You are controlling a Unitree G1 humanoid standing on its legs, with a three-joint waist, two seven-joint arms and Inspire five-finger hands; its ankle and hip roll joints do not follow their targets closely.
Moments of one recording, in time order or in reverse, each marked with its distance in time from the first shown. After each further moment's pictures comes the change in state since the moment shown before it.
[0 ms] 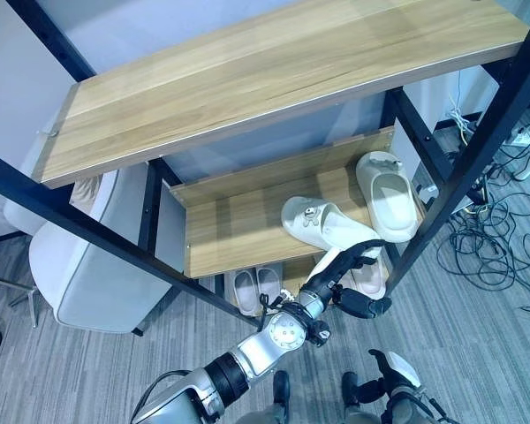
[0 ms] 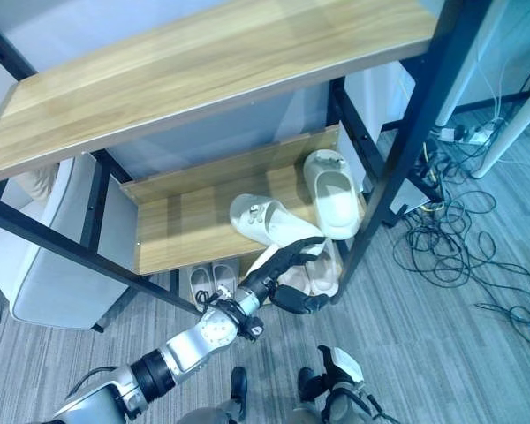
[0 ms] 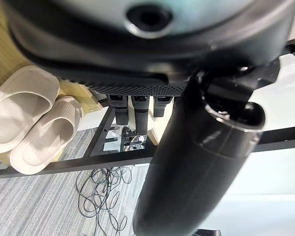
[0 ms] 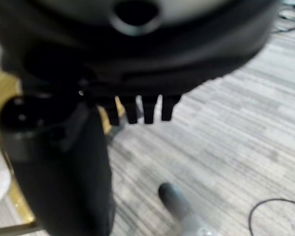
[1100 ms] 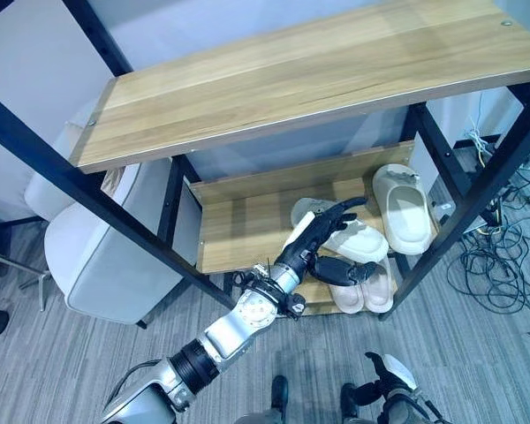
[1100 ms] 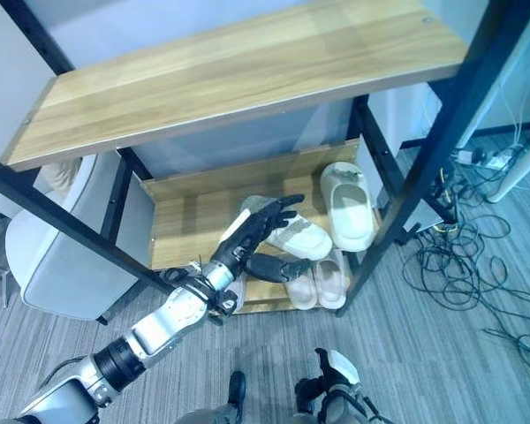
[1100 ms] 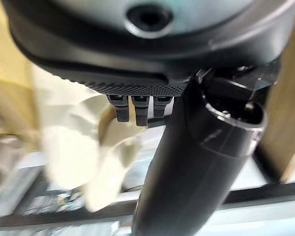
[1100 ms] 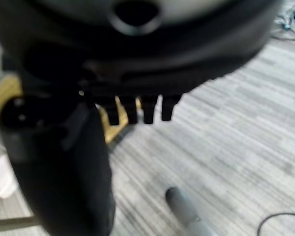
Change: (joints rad) left arm -0.005 0.218 0.159 -0.326 -0.139 -0.002 -0.020; right arm 0.006 0.039 0.000 0.001 -0.012 0.021 0.002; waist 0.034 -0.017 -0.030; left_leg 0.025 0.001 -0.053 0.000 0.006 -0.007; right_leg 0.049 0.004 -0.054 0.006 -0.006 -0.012
